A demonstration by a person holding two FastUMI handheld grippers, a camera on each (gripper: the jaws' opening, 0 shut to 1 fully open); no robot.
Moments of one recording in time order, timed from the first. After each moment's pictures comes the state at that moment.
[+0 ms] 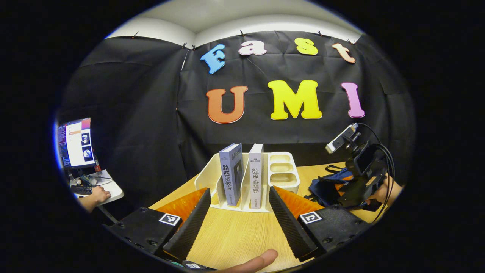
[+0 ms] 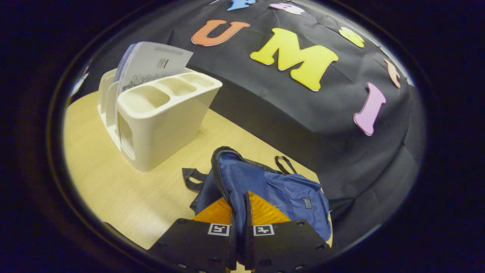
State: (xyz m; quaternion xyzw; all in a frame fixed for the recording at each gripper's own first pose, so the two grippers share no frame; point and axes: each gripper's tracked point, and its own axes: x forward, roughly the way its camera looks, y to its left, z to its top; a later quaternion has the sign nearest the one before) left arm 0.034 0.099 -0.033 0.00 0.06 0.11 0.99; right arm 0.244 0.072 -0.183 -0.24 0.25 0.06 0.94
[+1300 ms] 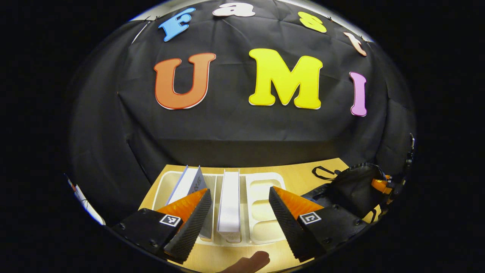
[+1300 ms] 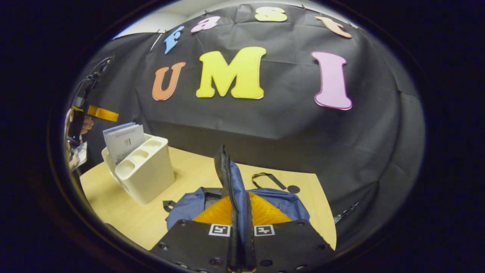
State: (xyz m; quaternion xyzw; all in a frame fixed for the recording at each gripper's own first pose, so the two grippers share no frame) left arm 0.273 0.086 0.025 -0.02 0.22 -0.02 0.97; right arm 0.290 -0.088 -0.069 -0.04 0.19 0.11 0.97
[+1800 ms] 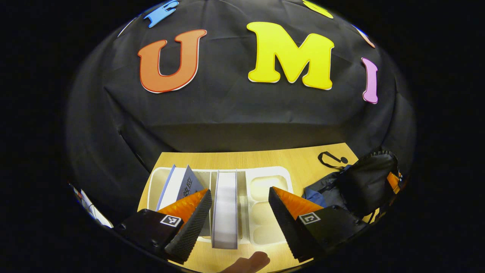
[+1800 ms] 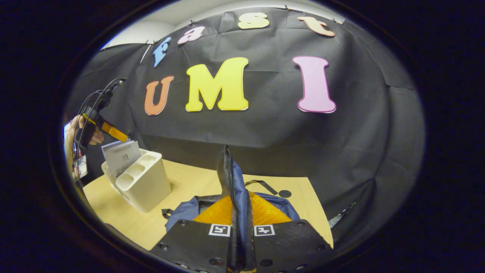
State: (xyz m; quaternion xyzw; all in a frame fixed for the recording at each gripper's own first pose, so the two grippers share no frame) left arm 0.319 0.091 0.001 0.01 0.33 -0.01 0.94; right arm 0.284 -0.113 -0.049 -0.01 0.16 0.09 0.98
